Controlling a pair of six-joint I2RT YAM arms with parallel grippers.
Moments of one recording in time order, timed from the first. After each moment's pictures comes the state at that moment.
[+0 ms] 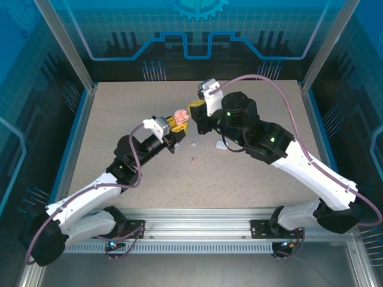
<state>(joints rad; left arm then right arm) -0.62 1.01 0.63 0.60 0.19 0.00 0.95 1.32 1.61 -0.55 0.23 0.13</state>
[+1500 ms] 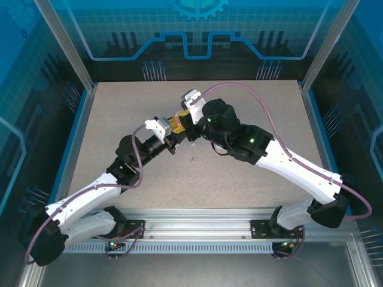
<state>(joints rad) -0.63 1.01 0.63 0.55 0.16 0.02 0.98 1.40 1.54 -0.49 0.25 0.07</state>
